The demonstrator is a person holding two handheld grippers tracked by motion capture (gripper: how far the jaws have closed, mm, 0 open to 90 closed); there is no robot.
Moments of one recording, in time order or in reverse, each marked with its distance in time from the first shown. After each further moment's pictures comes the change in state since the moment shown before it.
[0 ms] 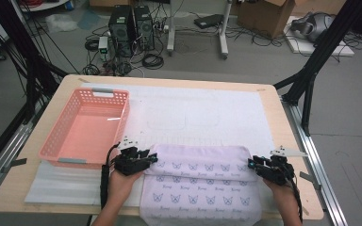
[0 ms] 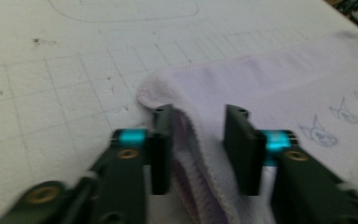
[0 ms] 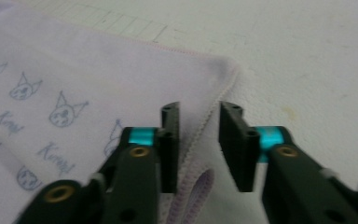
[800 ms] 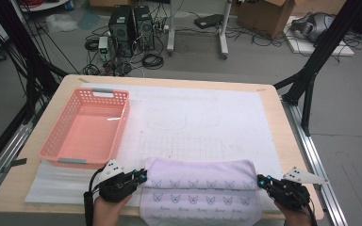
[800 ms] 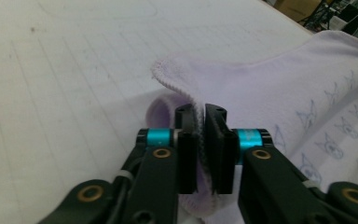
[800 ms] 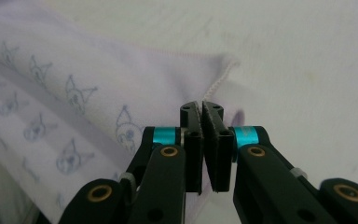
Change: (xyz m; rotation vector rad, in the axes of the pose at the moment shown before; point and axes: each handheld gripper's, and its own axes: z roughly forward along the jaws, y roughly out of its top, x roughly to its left) left arm -0.023 -0.042 -0.065 -0.083 -0.085 0.007; right arm 0.037 -0.035 -0.061 -0.037 0.027 -0.049
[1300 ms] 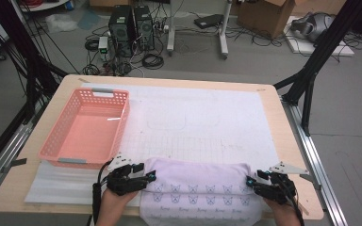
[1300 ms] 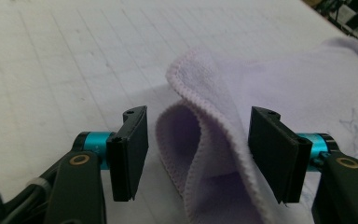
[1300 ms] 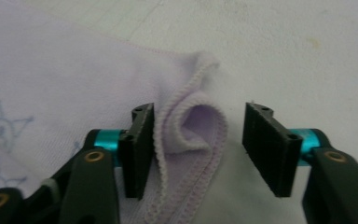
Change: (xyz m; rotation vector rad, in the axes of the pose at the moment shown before) left arm 0.007 0.008 0.034 0.099 0.009 -0.035; right arm -0.009 0.000 0.041 0.088 -0.085 0.061
